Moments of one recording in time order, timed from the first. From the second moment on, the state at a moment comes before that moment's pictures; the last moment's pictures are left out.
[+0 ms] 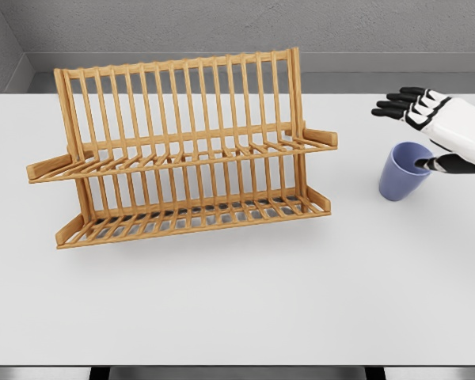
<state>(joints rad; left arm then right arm) -0.02 0.00 -0.19 -0.06 0.13 -0.02 -0.07 -0.32 -1.06 0.39 -1.63 0.33 -0.61 0.02</state>
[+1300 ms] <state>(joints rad) -0.02 0.00 -0.19 -0.06 0.13 -0.02 -0.07 -0.71 -0.95 0.63 -1.30 0.33 -0.61 0.61</state>
